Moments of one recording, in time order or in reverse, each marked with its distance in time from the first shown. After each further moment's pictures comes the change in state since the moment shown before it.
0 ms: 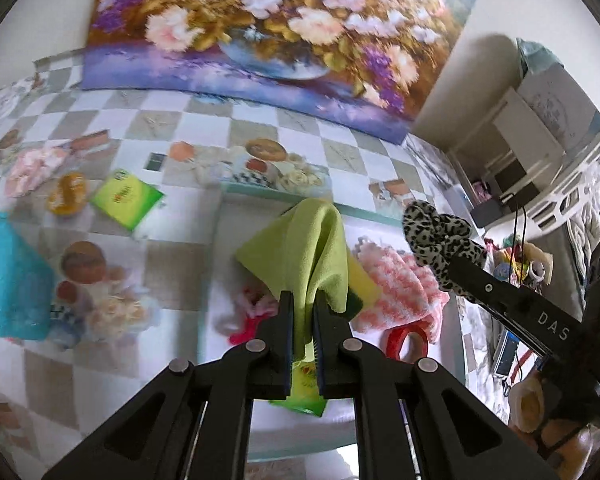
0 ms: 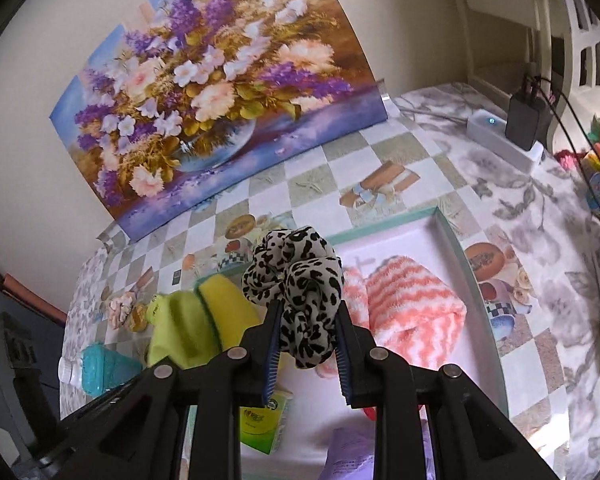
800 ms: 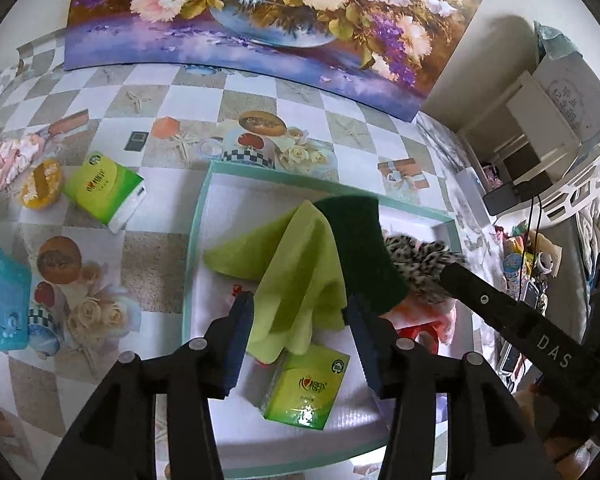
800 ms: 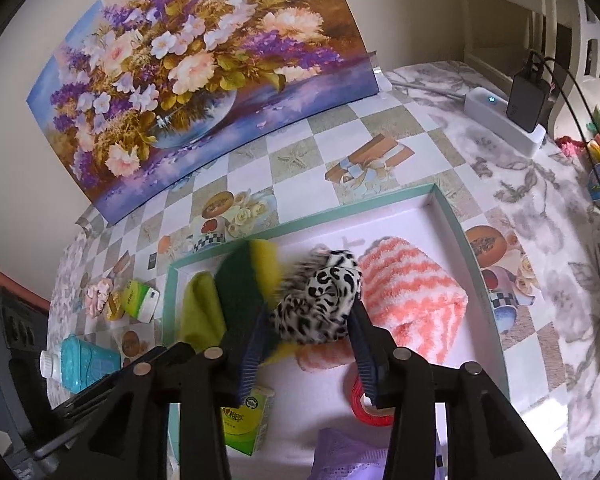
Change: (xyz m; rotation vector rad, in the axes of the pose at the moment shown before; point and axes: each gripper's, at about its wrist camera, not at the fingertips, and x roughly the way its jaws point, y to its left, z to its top) left arm 0.025 0.001 0.011 -0.011 0.088 0.016; right arm 0.022 -0.002 -0.001 -0.005 0.072 -0.064
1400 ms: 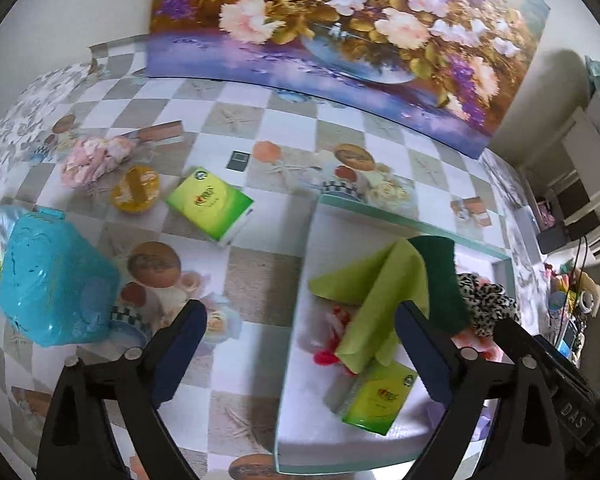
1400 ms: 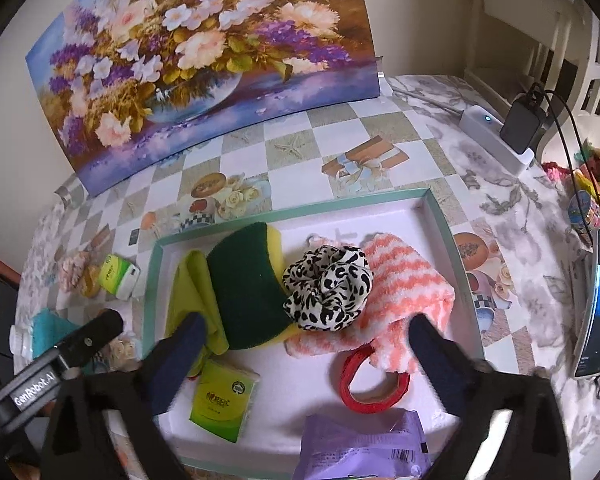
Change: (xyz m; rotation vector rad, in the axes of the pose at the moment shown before) left arm -0.027 0.039 0.003 -0.098 -0.067 0.215; right arm 0.000 0.021 -0.008 -0.101 0.023 -0.123
